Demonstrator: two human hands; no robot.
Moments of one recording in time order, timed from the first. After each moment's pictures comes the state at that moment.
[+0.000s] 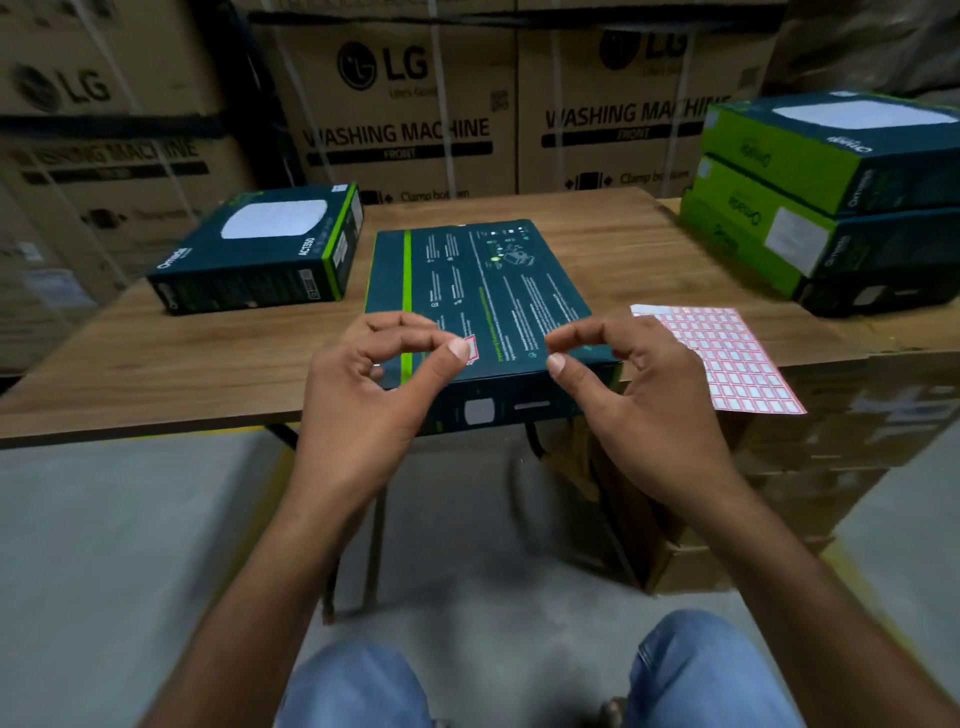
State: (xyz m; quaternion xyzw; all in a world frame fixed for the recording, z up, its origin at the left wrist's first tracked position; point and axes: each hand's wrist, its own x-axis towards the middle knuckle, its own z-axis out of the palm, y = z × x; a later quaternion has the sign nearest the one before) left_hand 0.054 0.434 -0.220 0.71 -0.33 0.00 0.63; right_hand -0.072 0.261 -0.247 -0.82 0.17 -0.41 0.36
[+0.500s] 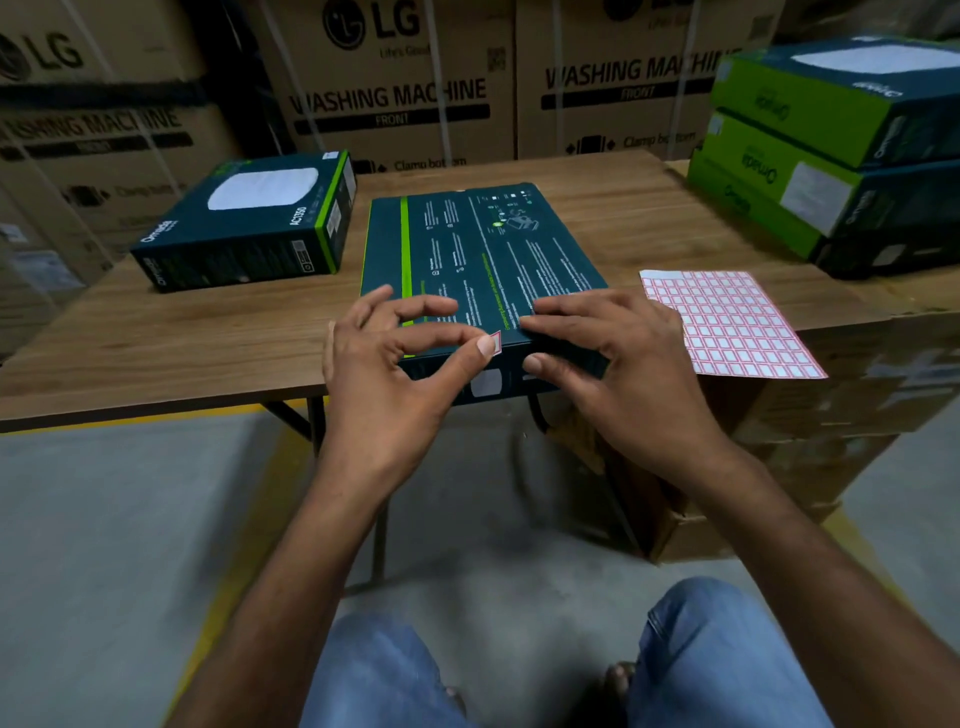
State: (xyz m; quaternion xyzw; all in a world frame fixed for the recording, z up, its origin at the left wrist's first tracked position) left_hand 0.078 0.425 -0.251 0.77 -0.39 0.08 0.50; right_hand -0.049 0.244 -0.275 -0.89 0.10 -0.39 0.20
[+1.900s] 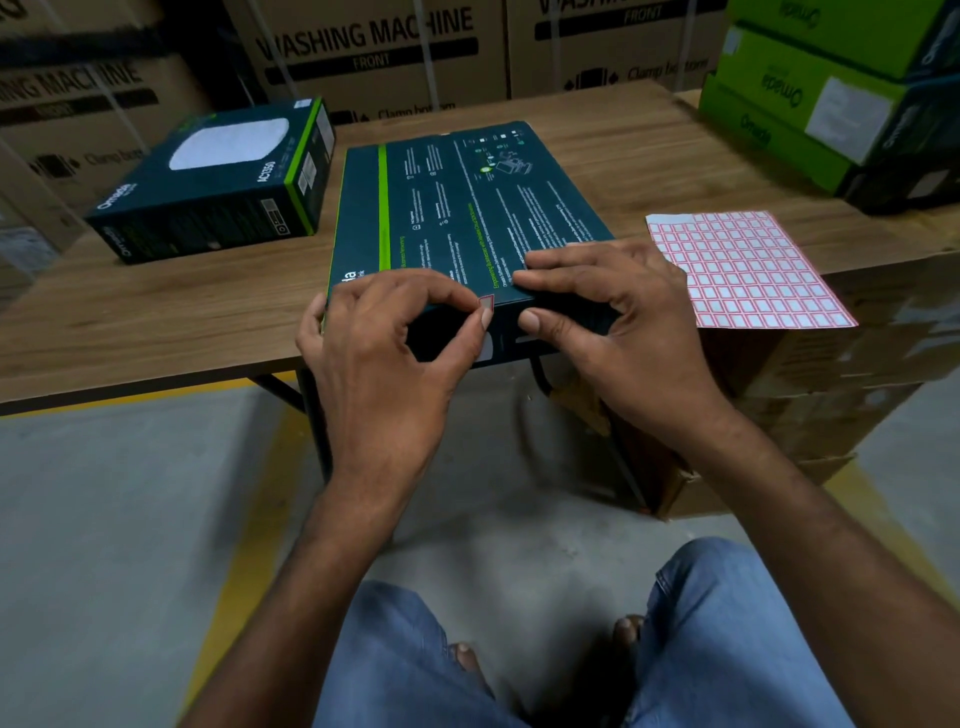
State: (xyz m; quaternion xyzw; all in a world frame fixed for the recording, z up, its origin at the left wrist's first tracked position) left_hand 0.061 0.413 -0.270 0.79 -0.39 0.22 0.41; right_hand -0.036 0.231 -0.298 -0.84 0.08 -0.44 0.30
